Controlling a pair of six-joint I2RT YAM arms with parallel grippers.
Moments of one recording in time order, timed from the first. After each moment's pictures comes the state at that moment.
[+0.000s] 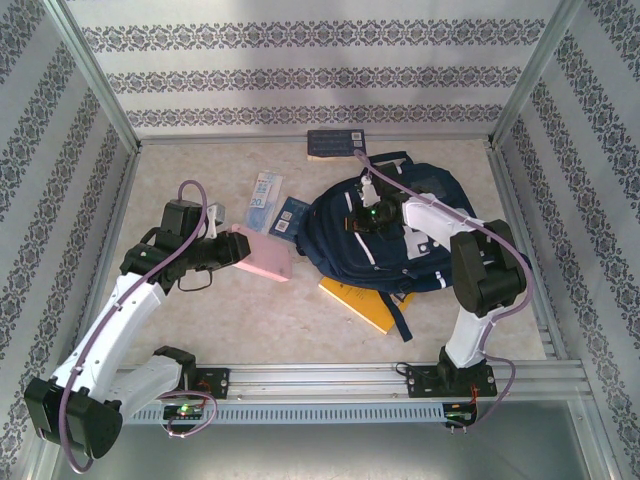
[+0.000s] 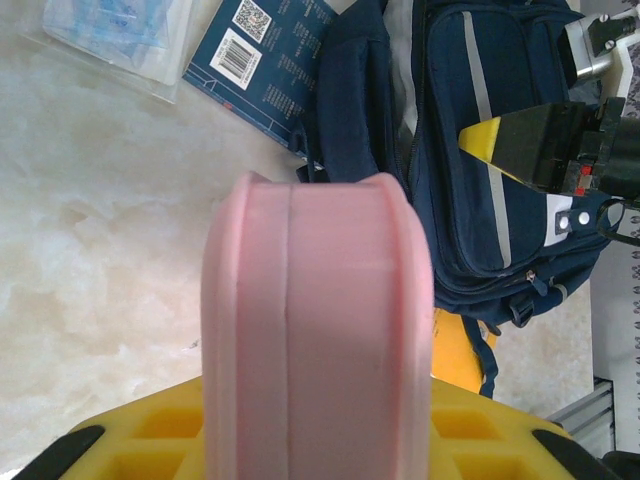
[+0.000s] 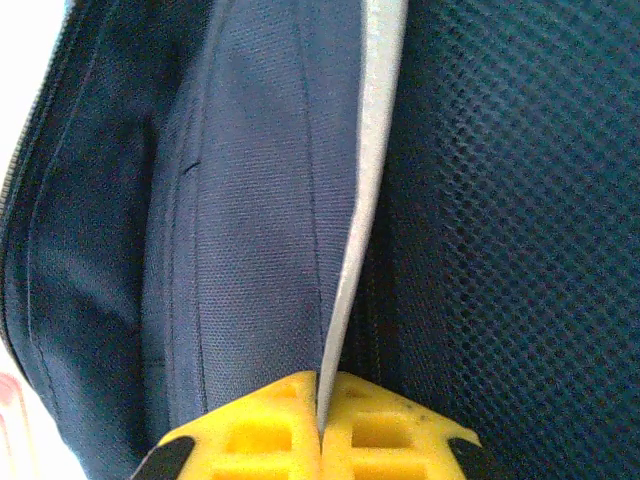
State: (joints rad) left arm -0.24 0.99 0.92 -0.77 0.38 -0.58; right arm 0.34 1.82 1.24 -0.50 -0.44 0.39
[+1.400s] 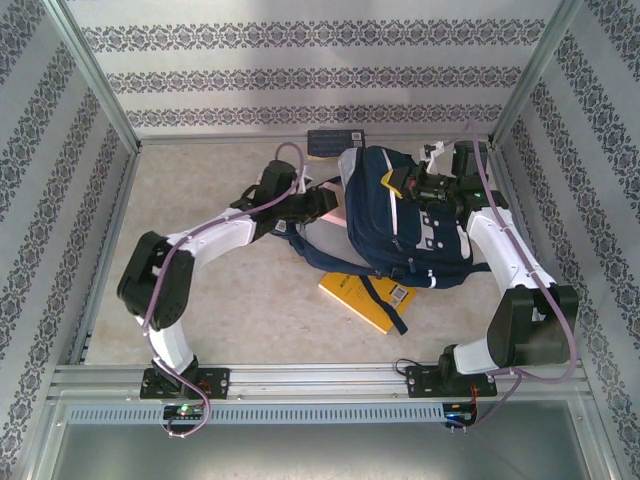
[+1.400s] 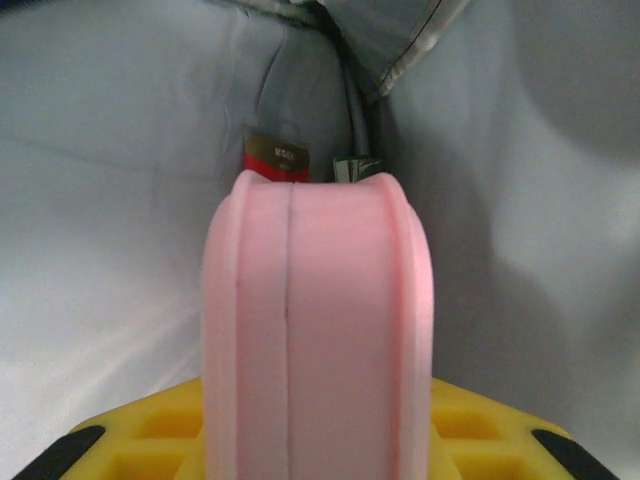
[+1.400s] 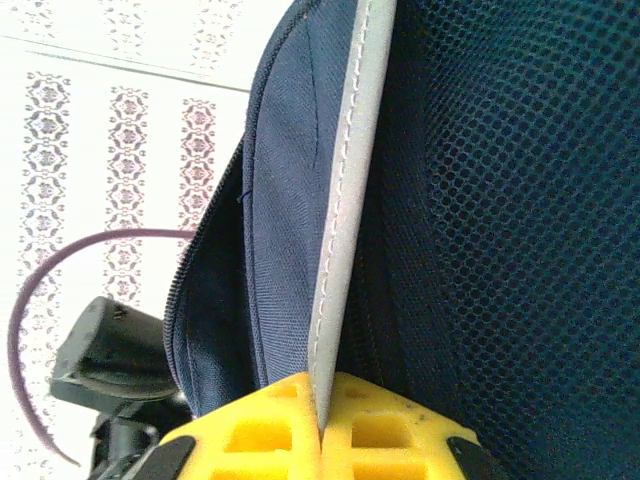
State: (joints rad) left arm -0.52 1.81 1.25 0.05 0.52 -0.93; right arm 0.02 1.43 1.15 -0.28 -0.94 0.87
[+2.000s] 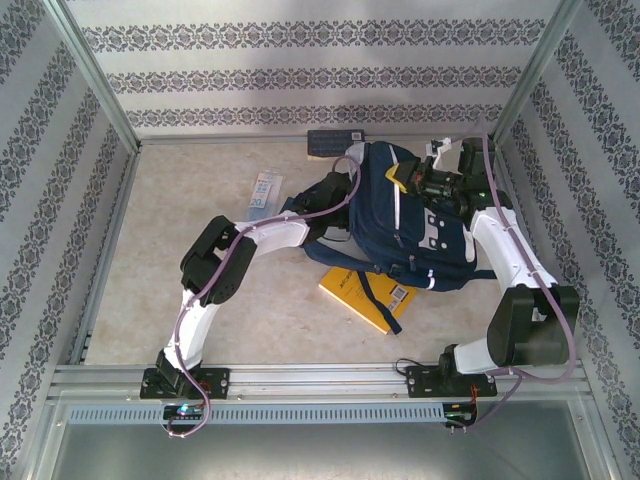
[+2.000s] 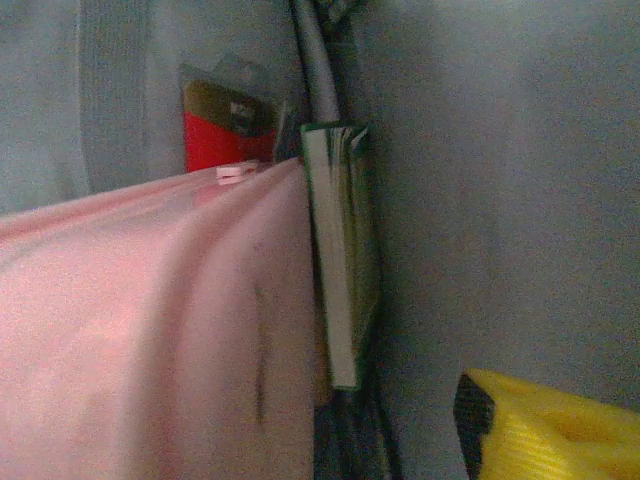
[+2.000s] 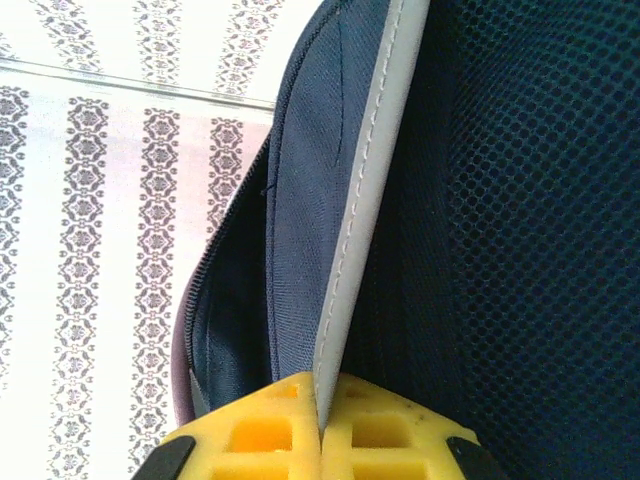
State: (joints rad) left arm -0.69 2.17 1.54 0.18 0.52 -1.03; right arm -0.01 1.43 1.15 -0.23 -0.97 0.93
